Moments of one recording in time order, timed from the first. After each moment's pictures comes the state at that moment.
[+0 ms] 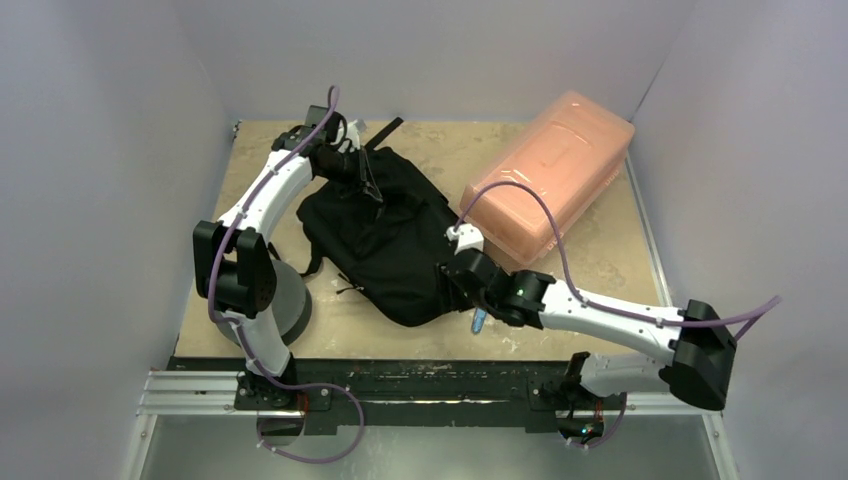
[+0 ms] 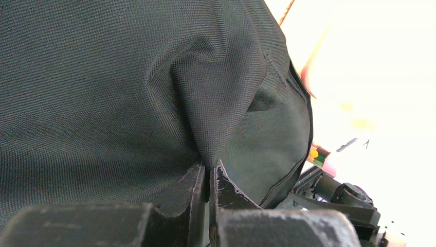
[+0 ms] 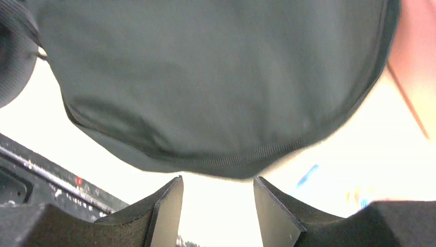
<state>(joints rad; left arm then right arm) -0.23 1.82 1.64 -0.83 0.49 -0.41 1.02 1.26 0.87 -0.37 0.31 0.58</state>
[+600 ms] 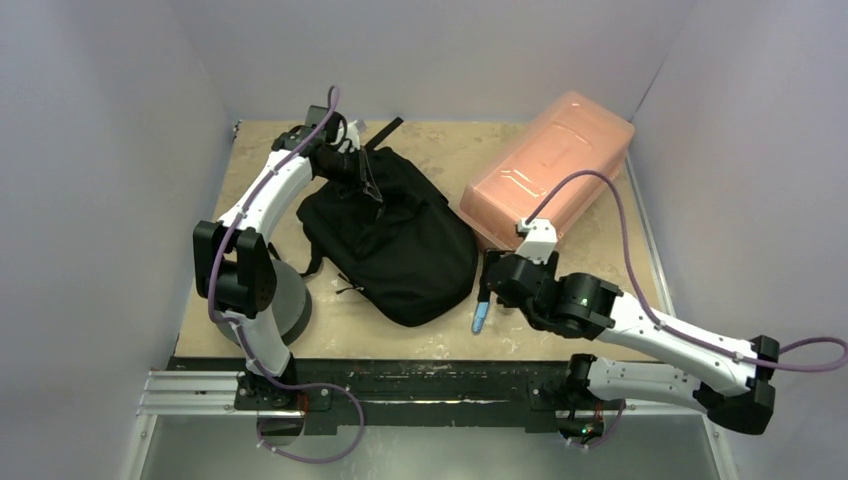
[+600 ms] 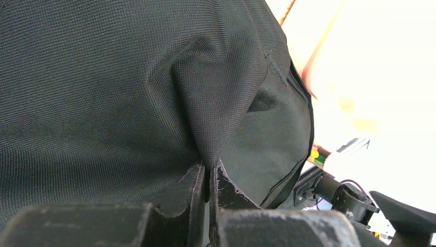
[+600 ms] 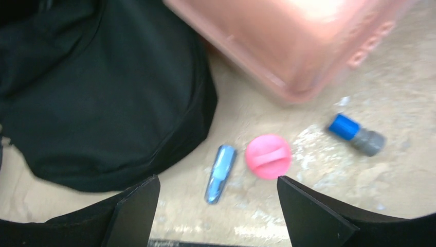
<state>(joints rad) -0.23 1.82 1.64 -0.83 0.49 -0.41 1.12 0.97 0.96 -0.94 0.69 0.94</state>
